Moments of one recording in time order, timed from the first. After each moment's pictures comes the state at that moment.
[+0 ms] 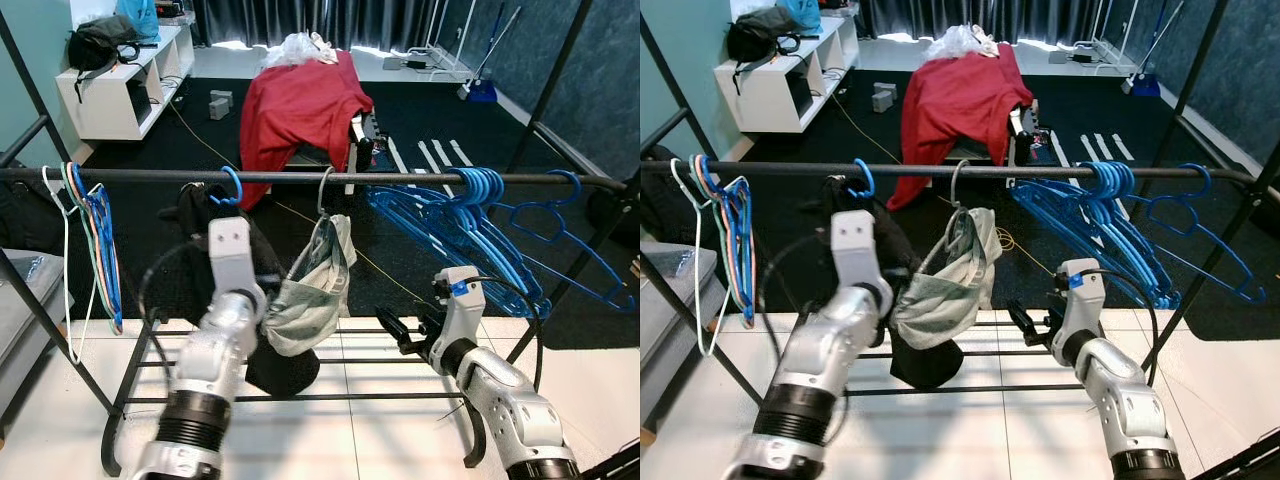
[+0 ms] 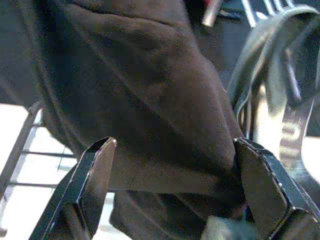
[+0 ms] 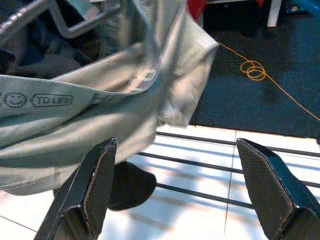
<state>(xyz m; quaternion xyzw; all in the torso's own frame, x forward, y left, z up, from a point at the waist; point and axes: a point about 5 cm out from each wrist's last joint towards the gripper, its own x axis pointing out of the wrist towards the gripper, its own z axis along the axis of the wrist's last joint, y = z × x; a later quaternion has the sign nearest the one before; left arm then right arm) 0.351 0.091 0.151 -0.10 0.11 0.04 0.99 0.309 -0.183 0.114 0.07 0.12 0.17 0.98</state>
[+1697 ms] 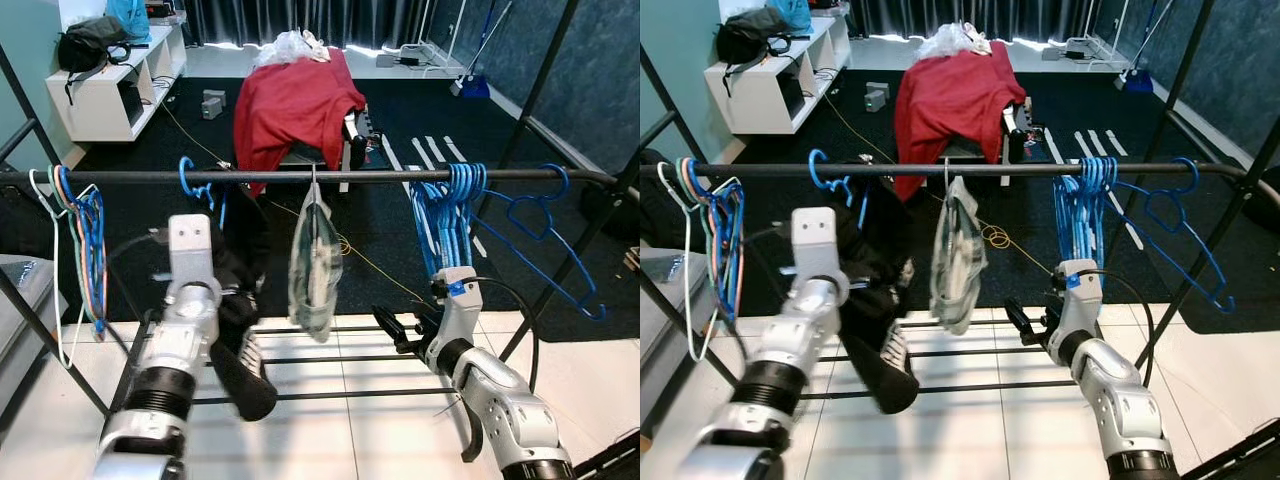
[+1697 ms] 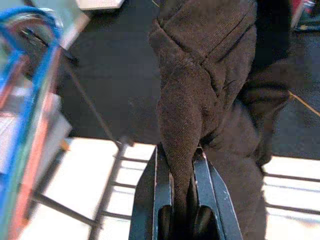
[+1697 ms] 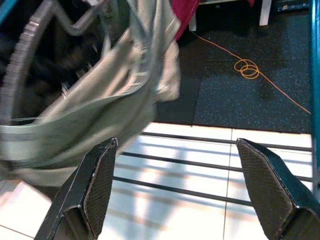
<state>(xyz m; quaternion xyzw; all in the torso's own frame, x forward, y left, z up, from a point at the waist) 0.368 0.199 0.161 0.04 0.05 0.15 0.99 0.308 -0.182 0.114 0.07 0.11 0.17 0.98</state>
